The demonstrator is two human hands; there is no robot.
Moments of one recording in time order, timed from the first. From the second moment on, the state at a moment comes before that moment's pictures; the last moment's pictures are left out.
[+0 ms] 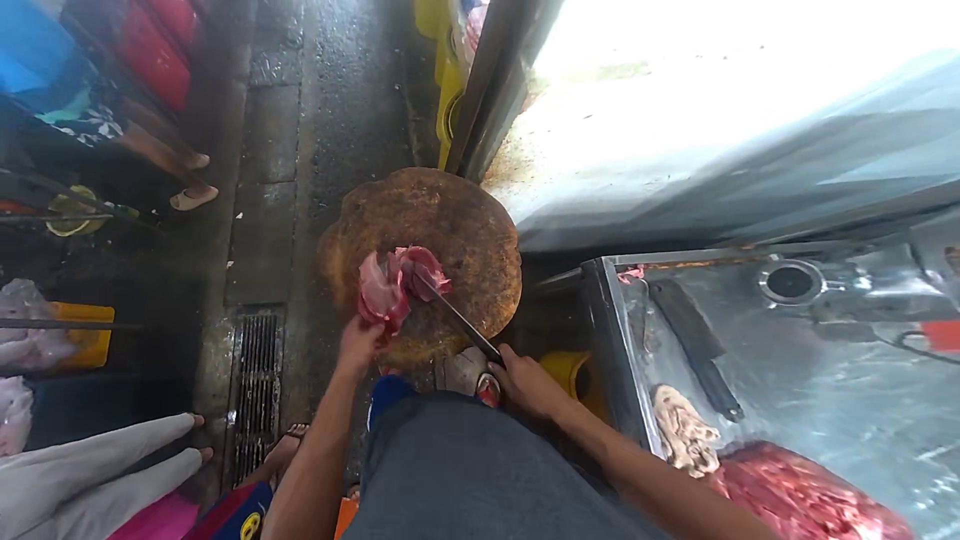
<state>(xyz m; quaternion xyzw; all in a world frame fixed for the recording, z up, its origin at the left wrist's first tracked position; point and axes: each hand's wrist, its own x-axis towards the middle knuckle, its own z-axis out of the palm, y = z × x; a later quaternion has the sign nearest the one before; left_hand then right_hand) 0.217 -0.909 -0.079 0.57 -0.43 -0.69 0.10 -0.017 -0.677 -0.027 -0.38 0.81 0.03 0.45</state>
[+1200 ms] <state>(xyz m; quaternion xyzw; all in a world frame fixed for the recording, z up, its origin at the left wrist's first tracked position) 0.091 -0.914 -0.064 0.64 -0.71 -0.28 -0.09 0.001 -0.667 -0.011 -0.33 0.86 -0.14 0.36</state>
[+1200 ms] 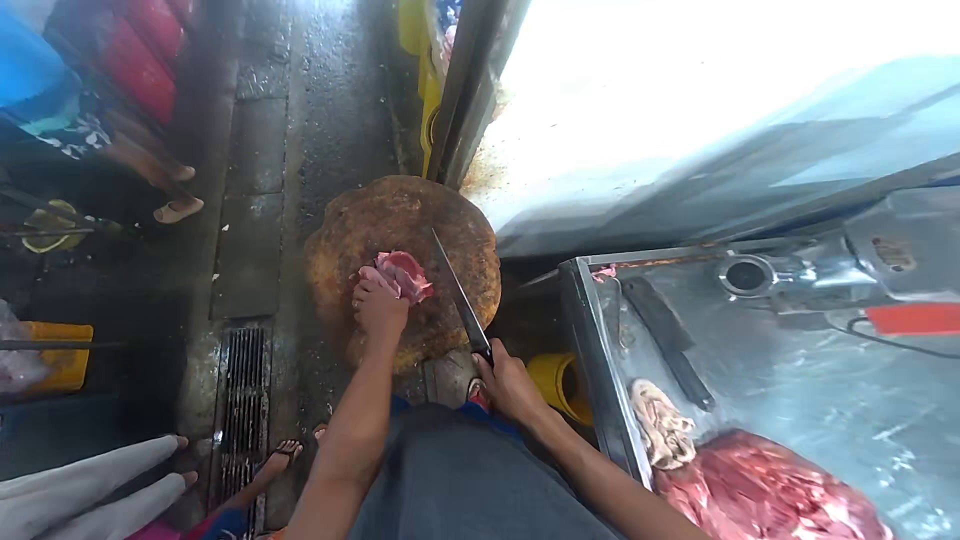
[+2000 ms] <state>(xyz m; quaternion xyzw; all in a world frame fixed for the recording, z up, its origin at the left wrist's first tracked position) 0.176 -0.930 -0.112 0.52 -0.81 -0.24 0.12 0.026 -0.770 -0.075 -0.40 0.81 0.08 0.43</state>
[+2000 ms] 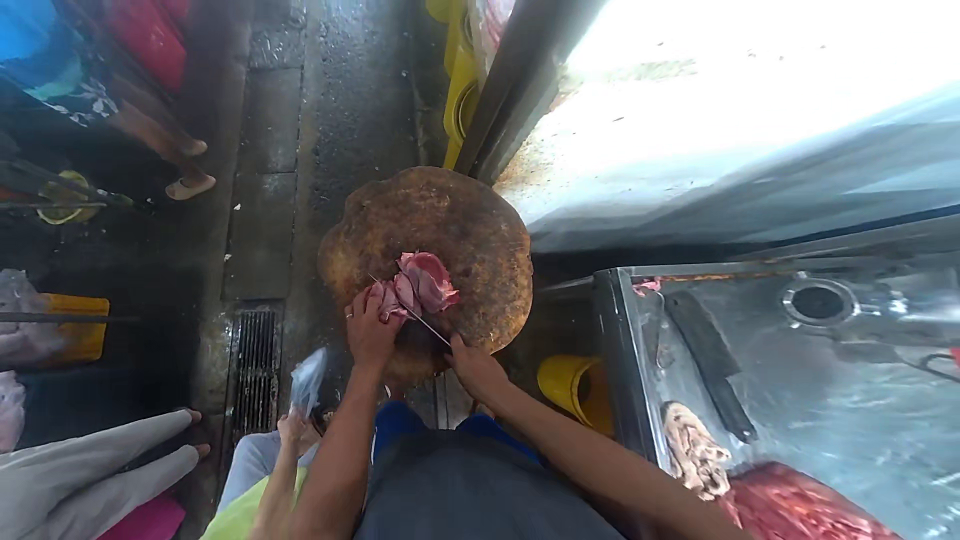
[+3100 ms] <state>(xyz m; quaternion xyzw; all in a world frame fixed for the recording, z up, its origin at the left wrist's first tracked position) 0.212 -0.938 -0.120 0.51 -0.78 -0.34 0.16 0.005 -0.745 -0.038 -0.44 0.77 0.10 0.46</state>
